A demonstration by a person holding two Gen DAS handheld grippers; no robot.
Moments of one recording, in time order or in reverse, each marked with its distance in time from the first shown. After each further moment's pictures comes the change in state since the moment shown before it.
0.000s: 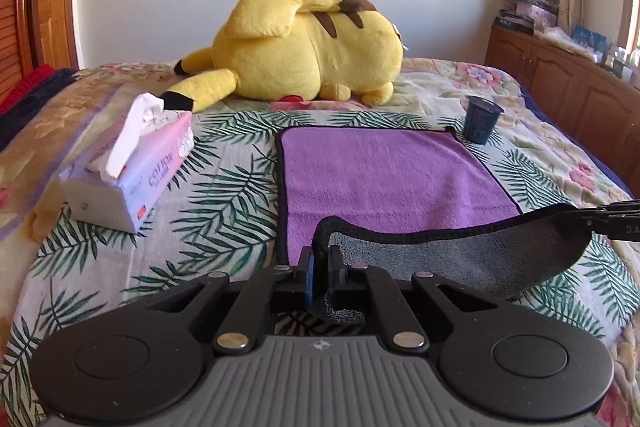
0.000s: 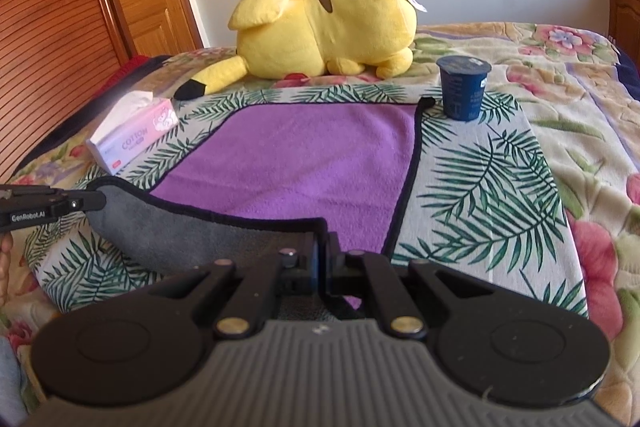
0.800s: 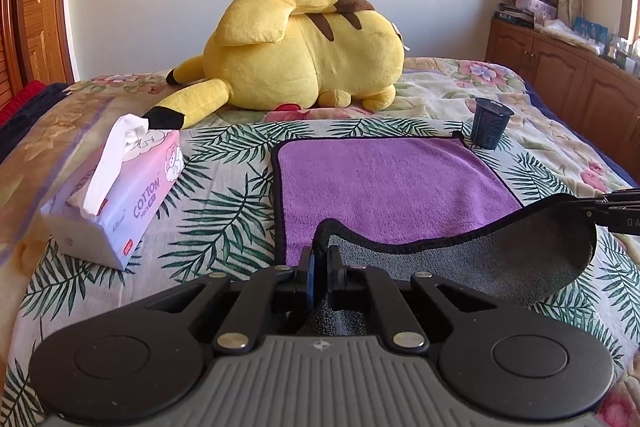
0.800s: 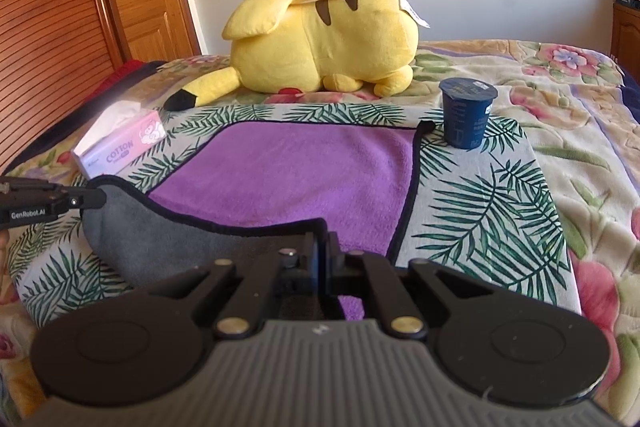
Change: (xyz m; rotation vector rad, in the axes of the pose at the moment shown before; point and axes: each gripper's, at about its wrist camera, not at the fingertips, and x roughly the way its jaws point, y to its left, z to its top) left arm 0.028 -0.003 0.021 0.037 -0.004 0.003; right arm 0.021 -0.005 0.018 -0.034 -0.030 -0.018
